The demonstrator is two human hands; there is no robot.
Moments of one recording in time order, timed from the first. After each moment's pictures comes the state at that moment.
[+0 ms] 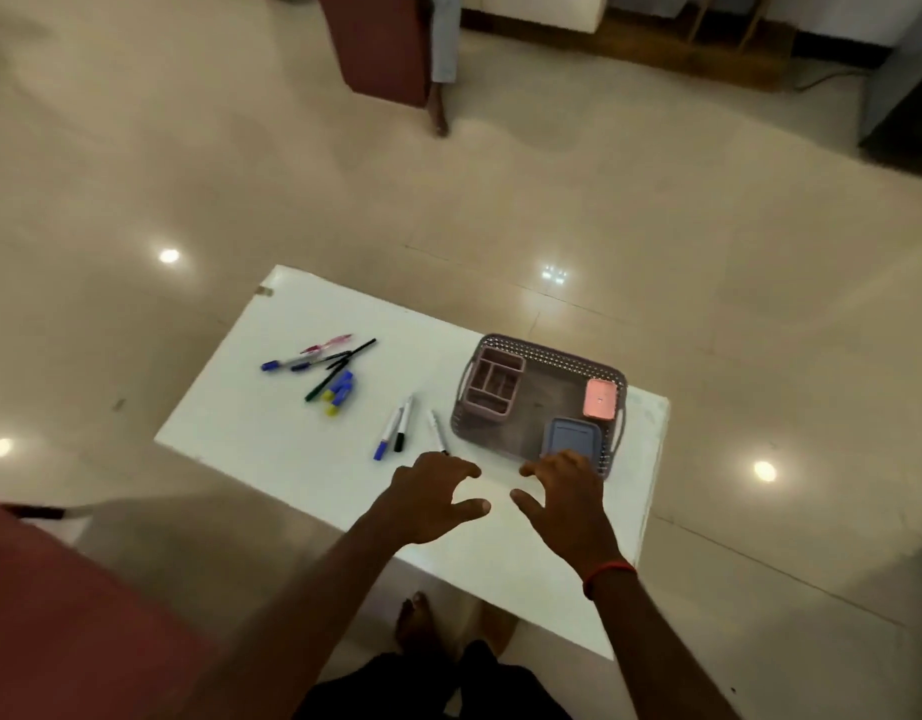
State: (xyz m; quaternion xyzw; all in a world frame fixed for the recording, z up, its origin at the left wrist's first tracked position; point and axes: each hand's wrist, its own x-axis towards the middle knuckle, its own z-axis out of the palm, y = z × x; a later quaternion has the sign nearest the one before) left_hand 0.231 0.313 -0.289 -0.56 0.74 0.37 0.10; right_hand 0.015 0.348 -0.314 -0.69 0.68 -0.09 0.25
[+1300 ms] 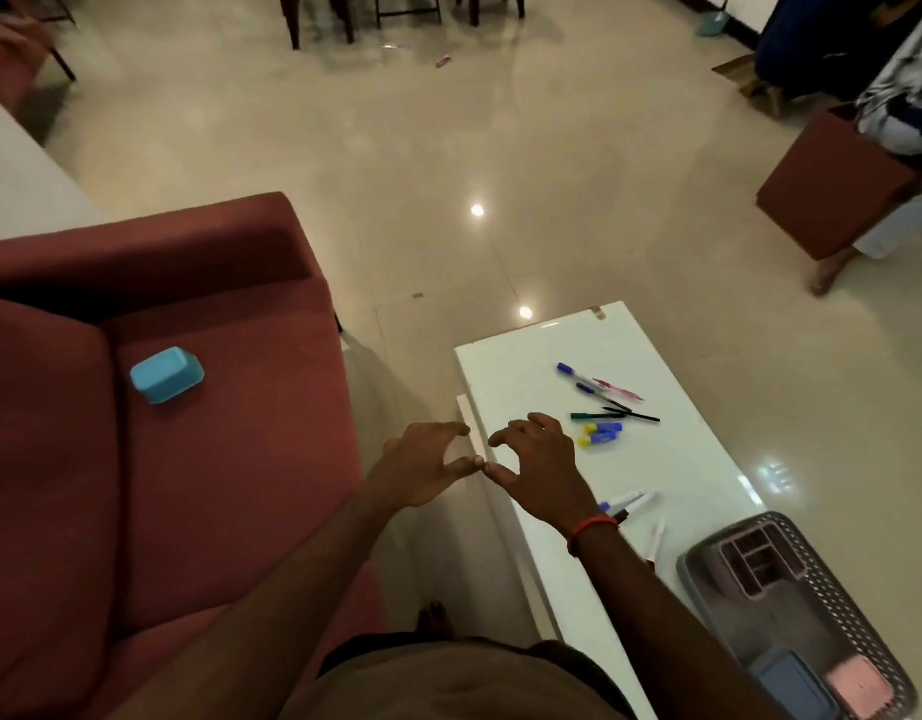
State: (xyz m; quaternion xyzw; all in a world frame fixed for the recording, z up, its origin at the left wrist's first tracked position) left_hand 0.557 0.481 -0.234 -0.84 0.45 0.30 -0.12; right_hand 0.405 0.345 -0.238 -0.94 0.26 -0.03 0.24
